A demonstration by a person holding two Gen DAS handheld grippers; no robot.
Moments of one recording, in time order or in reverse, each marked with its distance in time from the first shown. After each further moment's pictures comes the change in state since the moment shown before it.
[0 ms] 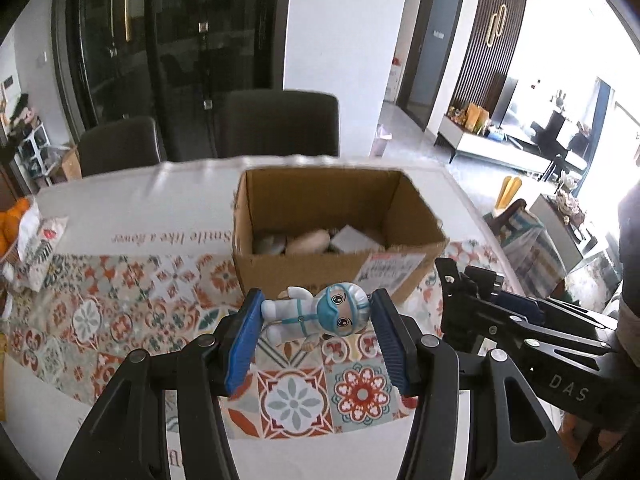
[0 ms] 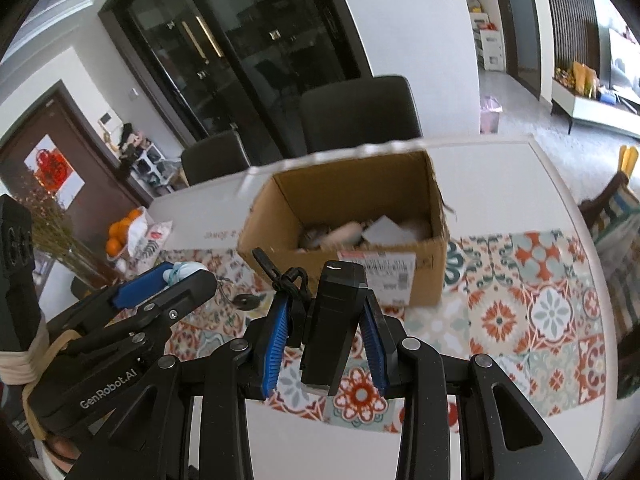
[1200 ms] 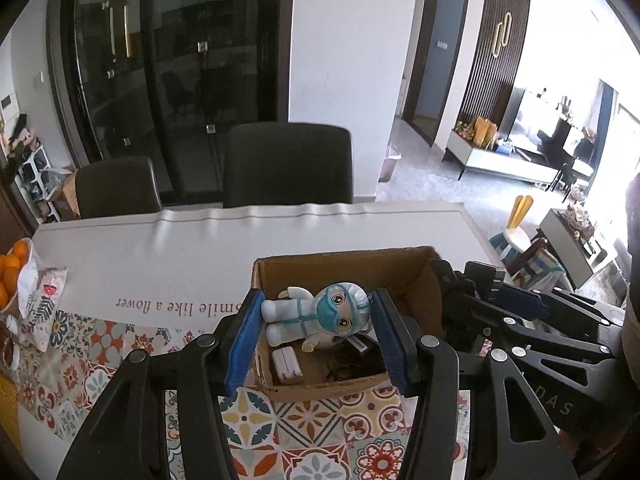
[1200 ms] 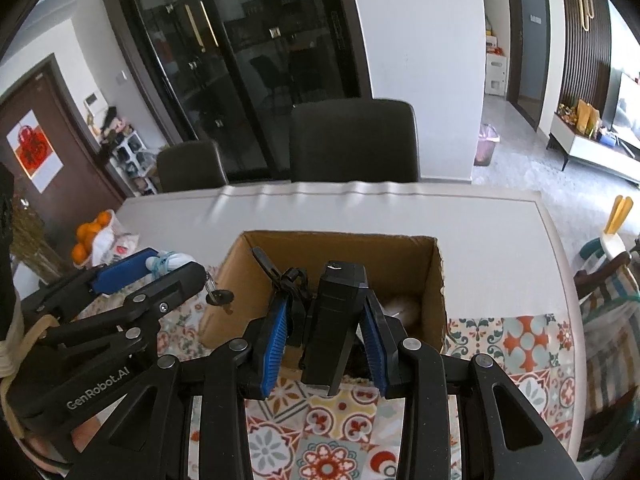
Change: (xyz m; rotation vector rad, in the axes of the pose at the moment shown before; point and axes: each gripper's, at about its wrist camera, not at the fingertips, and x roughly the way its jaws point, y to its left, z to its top) left arm 0.051 0.020 0.098 0.015 -0.026 0.036; right arm 0.065 0.006 0.095 -0.096 0.020 -0.104
